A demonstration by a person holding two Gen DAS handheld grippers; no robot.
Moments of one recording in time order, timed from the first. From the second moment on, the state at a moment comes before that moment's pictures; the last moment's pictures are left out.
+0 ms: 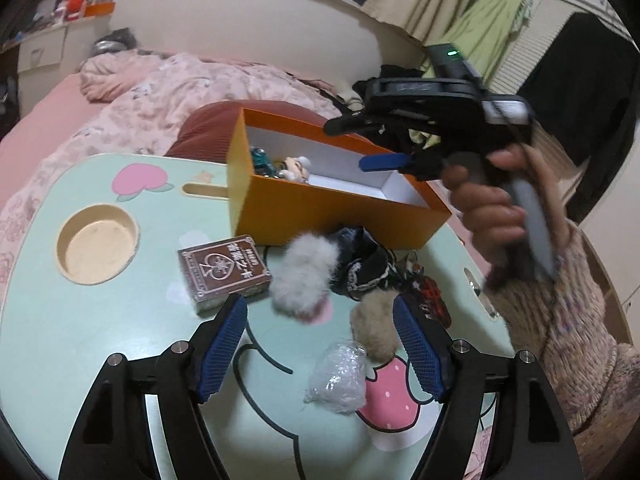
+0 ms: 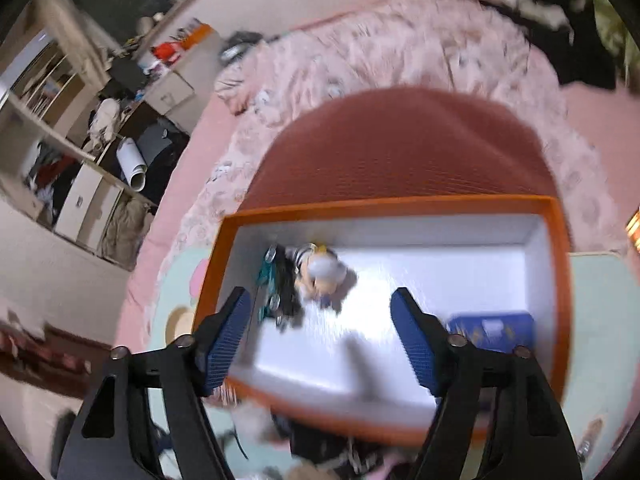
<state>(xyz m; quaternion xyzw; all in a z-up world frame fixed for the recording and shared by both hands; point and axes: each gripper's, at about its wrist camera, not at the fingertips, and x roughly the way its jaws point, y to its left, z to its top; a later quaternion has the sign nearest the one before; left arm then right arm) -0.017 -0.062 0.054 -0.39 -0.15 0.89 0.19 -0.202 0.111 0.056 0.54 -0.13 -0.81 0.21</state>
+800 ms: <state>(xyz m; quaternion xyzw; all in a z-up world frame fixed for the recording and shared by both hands) -0.024 -0.086 0.050 -0.38 -0.19 0.89 0.18 -0.198 0.085 0.055 0.50 -0.05 -0.85 0.18</state>
